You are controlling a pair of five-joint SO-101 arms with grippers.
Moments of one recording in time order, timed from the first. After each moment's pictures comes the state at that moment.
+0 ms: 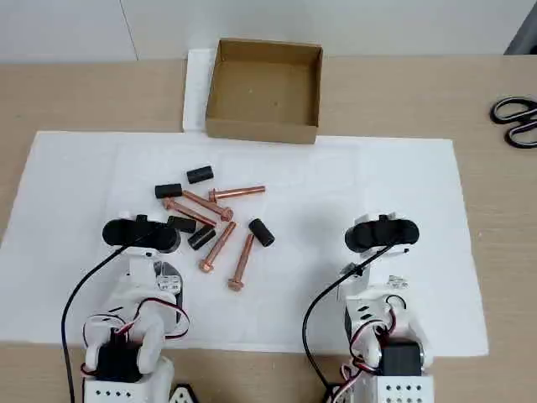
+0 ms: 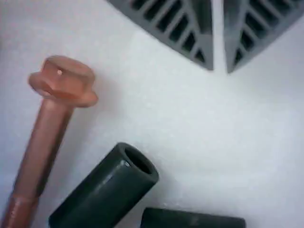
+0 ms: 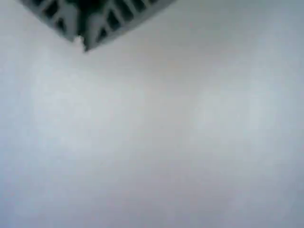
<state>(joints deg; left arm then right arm) -1.2 -103.2 93.2 69.8 4.0 -3.6 -103.3 95.6 62.7 -2.3</state>
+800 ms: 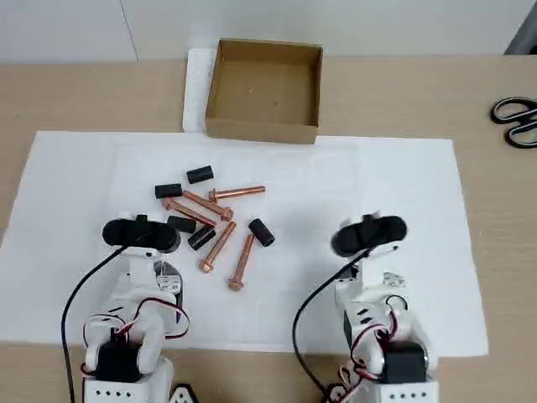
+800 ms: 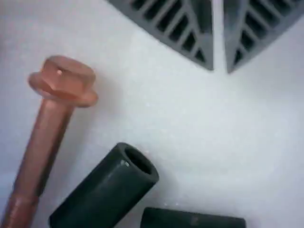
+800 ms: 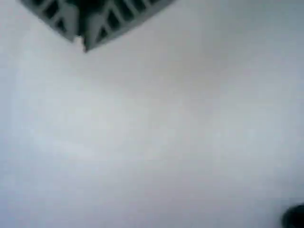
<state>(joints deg) -1.2 -103.2 93.2 69.8 4.0 -7.3 -103.4 87.5 69.5 5.5</state>
